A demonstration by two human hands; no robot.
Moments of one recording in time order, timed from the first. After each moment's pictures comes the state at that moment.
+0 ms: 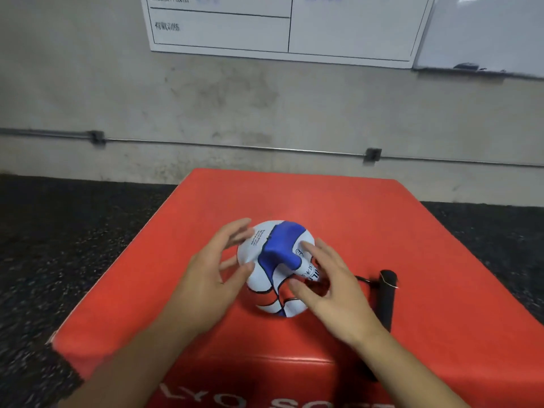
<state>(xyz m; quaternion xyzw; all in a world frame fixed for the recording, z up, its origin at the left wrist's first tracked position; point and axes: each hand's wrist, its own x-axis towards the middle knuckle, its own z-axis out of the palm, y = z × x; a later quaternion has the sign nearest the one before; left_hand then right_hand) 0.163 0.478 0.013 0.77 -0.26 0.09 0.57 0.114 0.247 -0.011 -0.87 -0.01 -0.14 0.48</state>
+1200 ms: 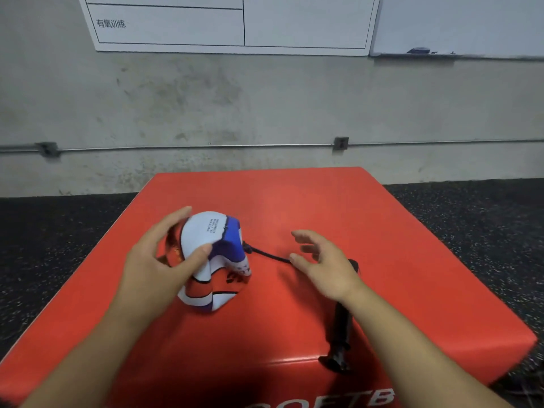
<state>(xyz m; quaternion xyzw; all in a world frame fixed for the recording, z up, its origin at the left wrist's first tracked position) 0.192 0.466 0.025 0.79 -0.21 0.17 0.55 0.159 0.165 -0.025 -0.87 0.05 -0.12 0.48</state>
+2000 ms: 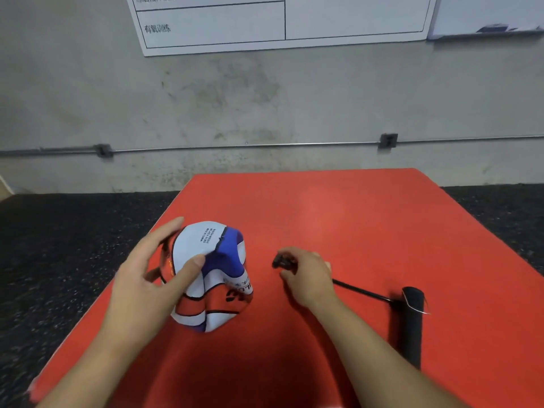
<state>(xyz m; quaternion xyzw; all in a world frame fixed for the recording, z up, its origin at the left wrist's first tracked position) 0.210 0.508 0.024 0.80 -0.16 0.21 0.55 0.267 0.242 -0.073 -0.95 0.07 -0.09 0.30</state>
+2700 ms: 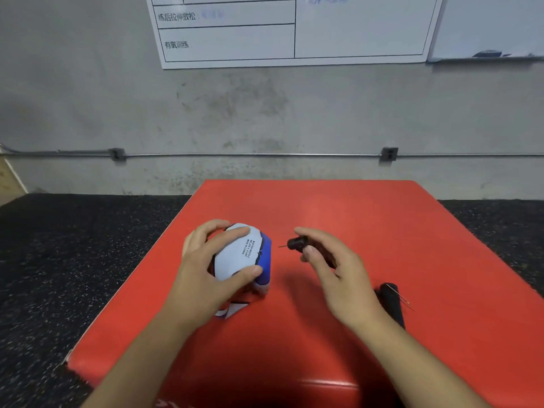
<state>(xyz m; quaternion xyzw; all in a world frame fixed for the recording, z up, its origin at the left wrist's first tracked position) 0.194 0.487 0.025 0.84 -0.24 0.20 0.44 0.151 0.242 0.017 -0.78 -0.14 -0.26 0.55</state>
